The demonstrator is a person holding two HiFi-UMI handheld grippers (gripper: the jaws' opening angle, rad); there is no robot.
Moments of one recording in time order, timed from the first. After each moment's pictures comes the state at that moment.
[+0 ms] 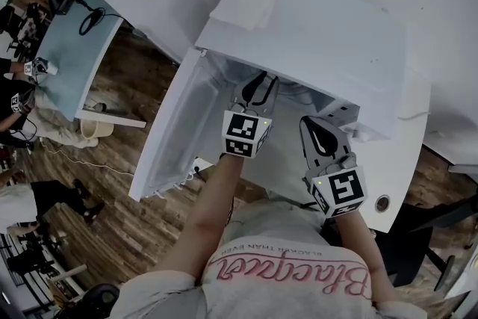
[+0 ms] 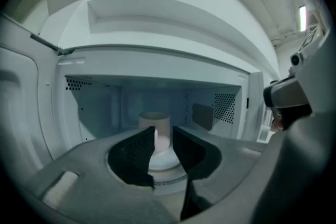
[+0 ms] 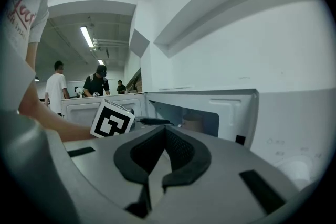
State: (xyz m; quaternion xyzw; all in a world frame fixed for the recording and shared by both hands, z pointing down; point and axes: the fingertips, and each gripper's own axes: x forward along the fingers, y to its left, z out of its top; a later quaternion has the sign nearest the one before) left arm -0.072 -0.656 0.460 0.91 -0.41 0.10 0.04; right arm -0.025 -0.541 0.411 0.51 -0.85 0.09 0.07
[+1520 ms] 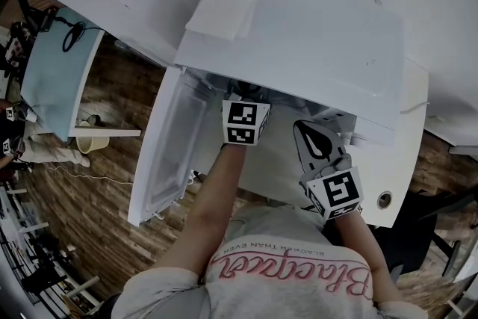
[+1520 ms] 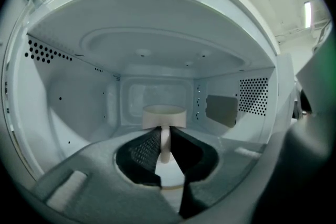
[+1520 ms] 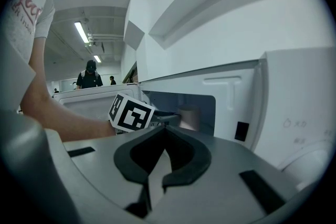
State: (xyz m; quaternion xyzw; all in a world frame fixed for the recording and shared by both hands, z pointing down) left arm -0.051 -0.714 0.488 0.90 -0.42 0.12 0.04; right arm -0.018 -0.559 0.440 0.52 -0.84 0.12 0.10
